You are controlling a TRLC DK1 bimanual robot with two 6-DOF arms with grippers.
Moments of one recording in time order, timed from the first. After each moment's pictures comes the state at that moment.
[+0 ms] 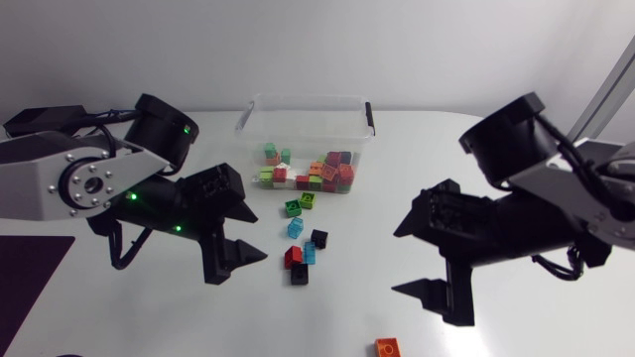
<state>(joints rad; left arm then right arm) -0.44 1.41 0.87 -0.51 0.40 0.73 0.53 1.16 0.79 -0.72 -0.26 -0.82</state>
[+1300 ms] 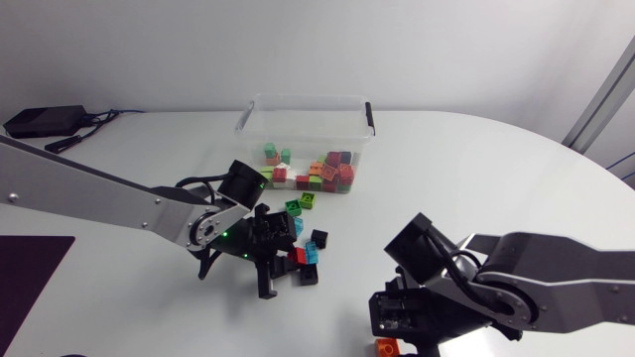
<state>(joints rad) -0.55 1.86 0.86 -0.06 0.35 0.82 0.76 1.38 0.55 -0.52 -0.18 -0.77</state>
